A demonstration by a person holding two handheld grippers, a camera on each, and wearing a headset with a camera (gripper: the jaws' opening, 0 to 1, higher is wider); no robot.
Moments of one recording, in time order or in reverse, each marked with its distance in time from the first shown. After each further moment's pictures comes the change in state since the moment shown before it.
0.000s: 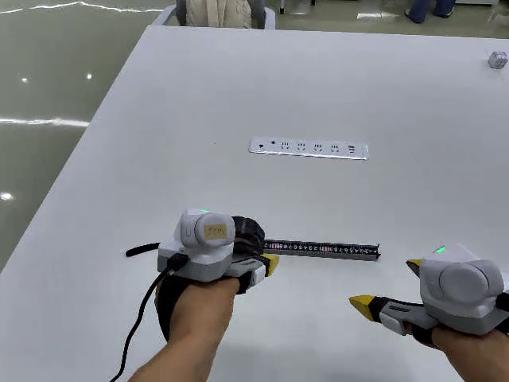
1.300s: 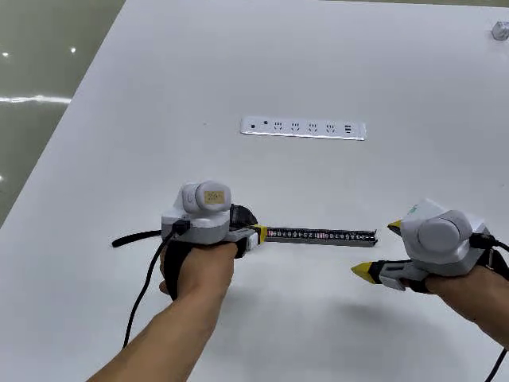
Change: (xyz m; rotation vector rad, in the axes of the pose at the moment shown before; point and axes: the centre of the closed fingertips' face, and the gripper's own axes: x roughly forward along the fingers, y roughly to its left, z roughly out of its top) left arm 0.060 0.013 0.002 -0.047 0.065 0.032; right arm 0.056 -0.033 -0.002 -0.269 0.106 0.121
